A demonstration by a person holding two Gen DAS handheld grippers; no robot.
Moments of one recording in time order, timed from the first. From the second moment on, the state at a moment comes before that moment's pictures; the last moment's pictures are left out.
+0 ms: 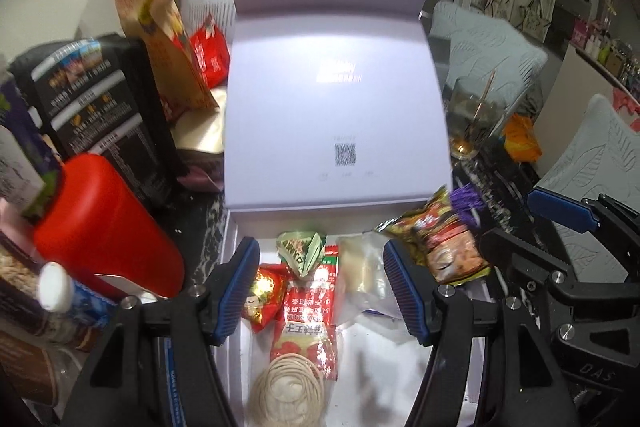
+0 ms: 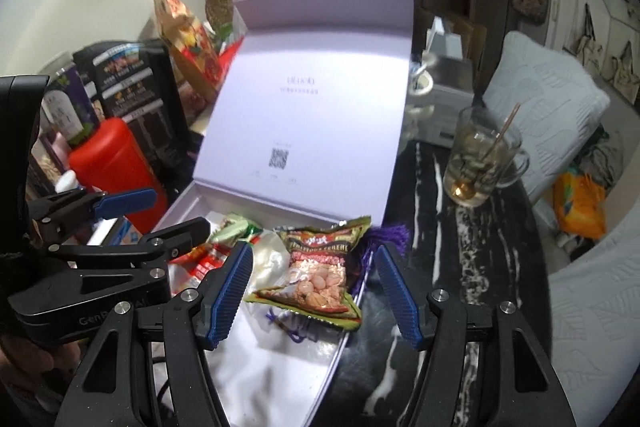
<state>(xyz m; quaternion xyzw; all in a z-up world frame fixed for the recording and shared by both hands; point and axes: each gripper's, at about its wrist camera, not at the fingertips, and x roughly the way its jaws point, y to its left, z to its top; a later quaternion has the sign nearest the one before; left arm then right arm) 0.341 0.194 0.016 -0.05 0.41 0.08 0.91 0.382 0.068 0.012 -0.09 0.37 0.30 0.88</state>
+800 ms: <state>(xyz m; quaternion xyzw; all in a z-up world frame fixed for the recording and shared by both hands) 0.221 0.169 0.127 -0.02 0.26 0.09 0.96 0.261 0.026 0.123 -0.06 0.21 0.29 0.93</state>
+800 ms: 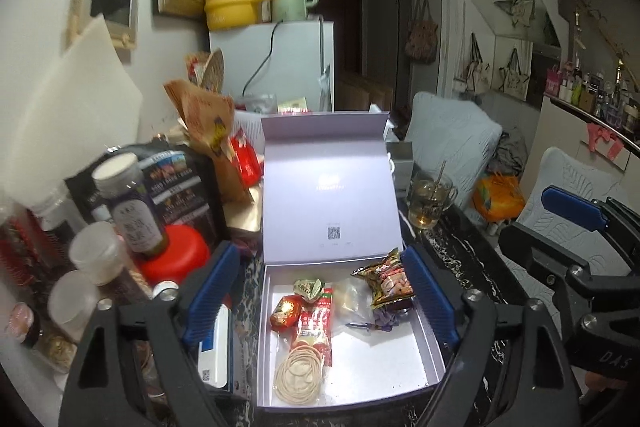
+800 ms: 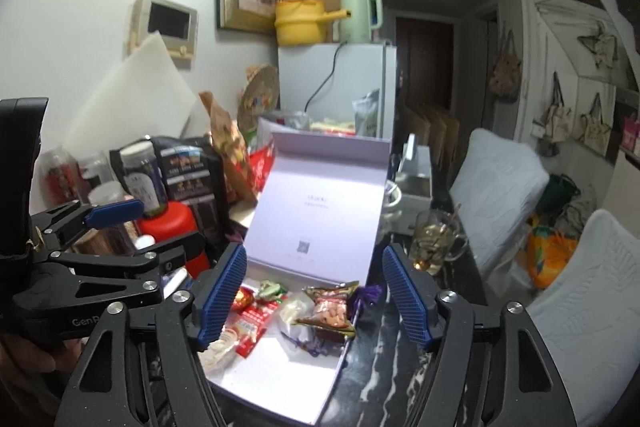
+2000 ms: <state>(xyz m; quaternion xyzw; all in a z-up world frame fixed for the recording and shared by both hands) 0.116 0.131 0.063 -0.03 0.25 0.04 0.97 0.146 -0.027 0.068 -0.06 0.20 0.23 0.95</state>
